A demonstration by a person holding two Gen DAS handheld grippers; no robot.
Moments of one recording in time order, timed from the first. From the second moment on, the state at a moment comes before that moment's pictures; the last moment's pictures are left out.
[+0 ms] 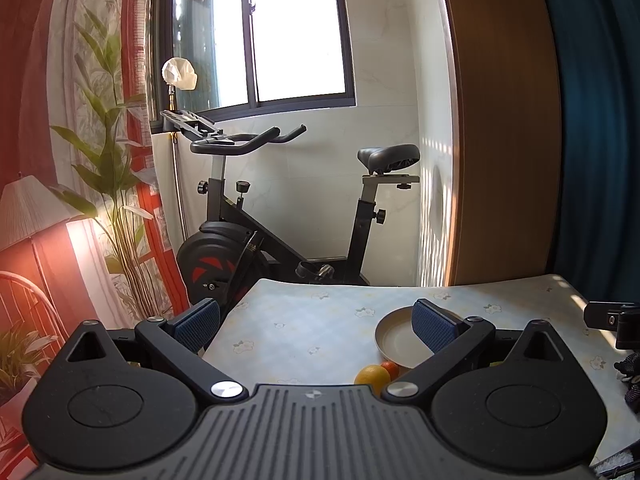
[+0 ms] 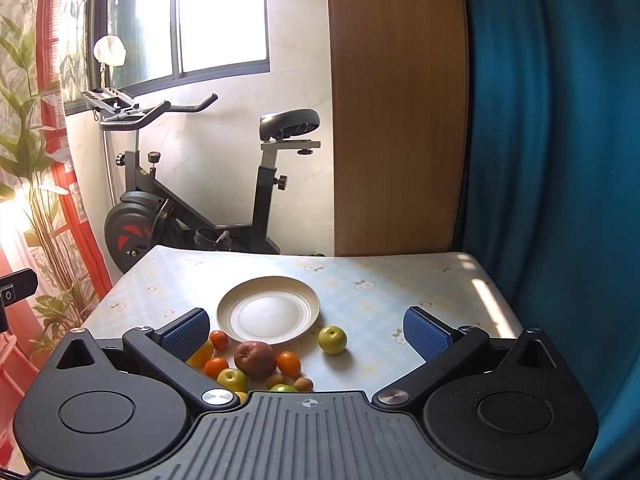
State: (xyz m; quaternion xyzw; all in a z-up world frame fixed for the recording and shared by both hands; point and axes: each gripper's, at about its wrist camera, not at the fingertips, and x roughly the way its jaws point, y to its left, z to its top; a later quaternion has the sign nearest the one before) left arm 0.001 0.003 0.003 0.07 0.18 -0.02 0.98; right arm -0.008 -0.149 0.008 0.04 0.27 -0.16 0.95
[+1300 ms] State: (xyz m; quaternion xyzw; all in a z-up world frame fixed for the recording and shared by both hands) left arm 0.002 0.003 0.001 0.07 0.18 -0.02 0.98; right arm -0.007 -0.152 0.011 0.04 0.27 -0.16 0.95
